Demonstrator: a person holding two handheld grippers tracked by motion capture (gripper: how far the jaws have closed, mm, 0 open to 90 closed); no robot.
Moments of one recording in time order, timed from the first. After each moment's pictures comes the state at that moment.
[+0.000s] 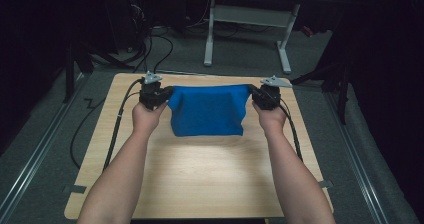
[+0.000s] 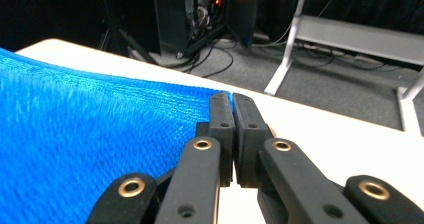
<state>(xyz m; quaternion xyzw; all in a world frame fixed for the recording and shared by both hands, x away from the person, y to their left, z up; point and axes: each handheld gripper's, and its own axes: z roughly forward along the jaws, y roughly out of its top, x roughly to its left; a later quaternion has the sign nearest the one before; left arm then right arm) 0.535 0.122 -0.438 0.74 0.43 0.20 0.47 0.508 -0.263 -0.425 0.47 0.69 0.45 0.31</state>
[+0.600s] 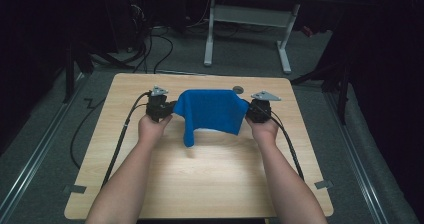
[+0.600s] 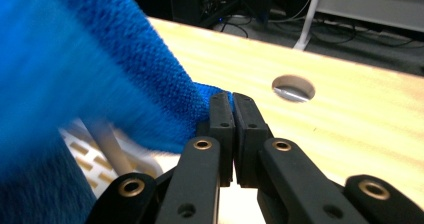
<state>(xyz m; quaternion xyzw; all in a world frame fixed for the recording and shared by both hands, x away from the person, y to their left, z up) 0.529 0.111 -0.484 0.76 0.44 0.15 0.46 0.497 -0.248 -0.474 0.47 0.72 0.43 0.27</state>
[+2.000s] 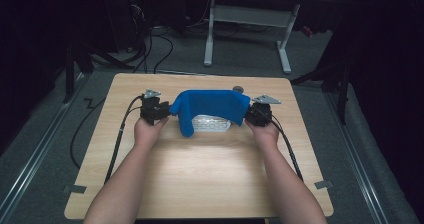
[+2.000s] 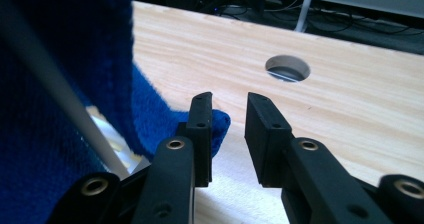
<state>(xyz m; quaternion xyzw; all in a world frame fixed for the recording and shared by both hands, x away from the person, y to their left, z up) 0.526 0.131 -0.489 0.73 0.47 0.16 0.46 0.496 -0.254 -0.487 0.49 0.72 0.42 0.27</state>
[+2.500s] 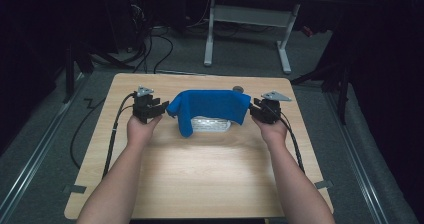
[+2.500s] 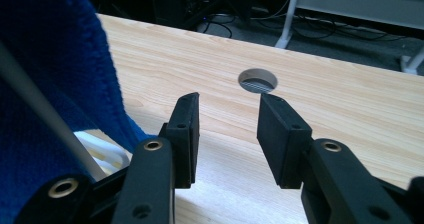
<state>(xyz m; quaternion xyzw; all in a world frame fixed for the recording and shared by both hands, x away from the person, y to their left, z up) 0.518 0.149 -0.472 0.73 0.48 0.19 0.45 0.491 -0.276 -0.467 0.50 0.70 0.42 0.28</state>
